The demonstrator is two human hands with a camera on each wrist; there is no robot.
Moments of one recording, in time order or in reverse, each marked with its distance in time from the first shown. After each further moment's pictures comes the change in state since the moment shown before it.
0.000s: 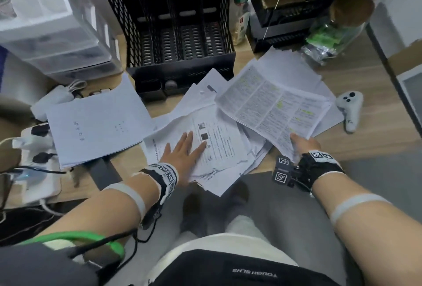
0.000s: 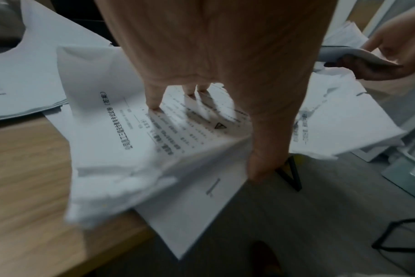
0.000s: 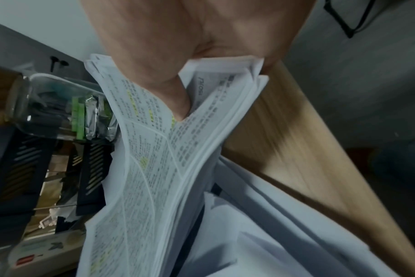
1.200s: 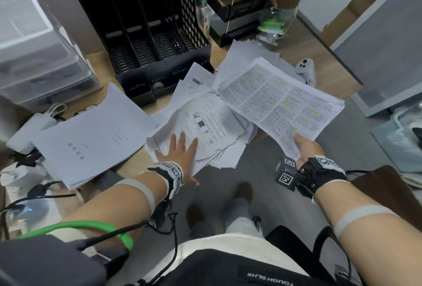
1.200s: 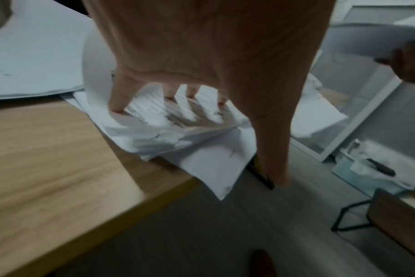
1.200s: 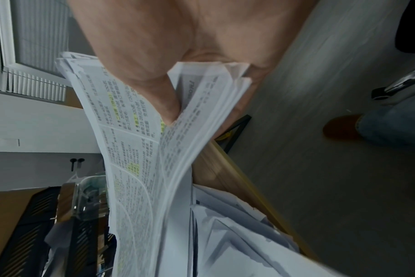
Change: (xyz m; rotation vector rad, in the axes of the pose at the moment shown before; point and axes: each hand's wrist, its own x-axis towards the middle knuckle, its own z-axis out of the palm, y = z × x) left_hand -0.025 -0.046 0.037 0.097 0.033 0.061; right_hand -0.105 0.122 0.035 0.896 0.129 0.020
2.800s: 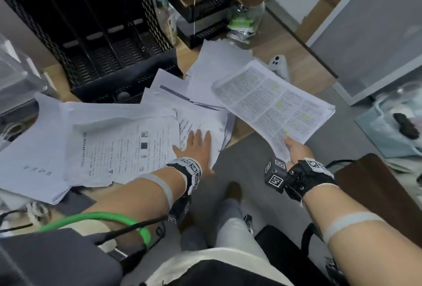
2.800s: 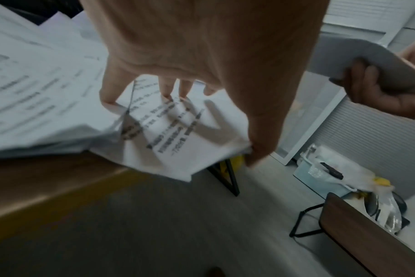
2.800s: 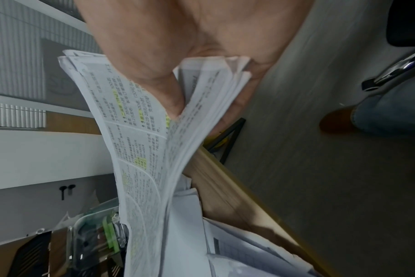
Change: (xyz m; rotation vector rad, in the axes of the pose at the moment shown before) left_hand 0.043 0.125 -0.040 -0.025 0.049 0.078; right_hand 0.019 -0.020 -0.039 -0.011 0.061 0.081
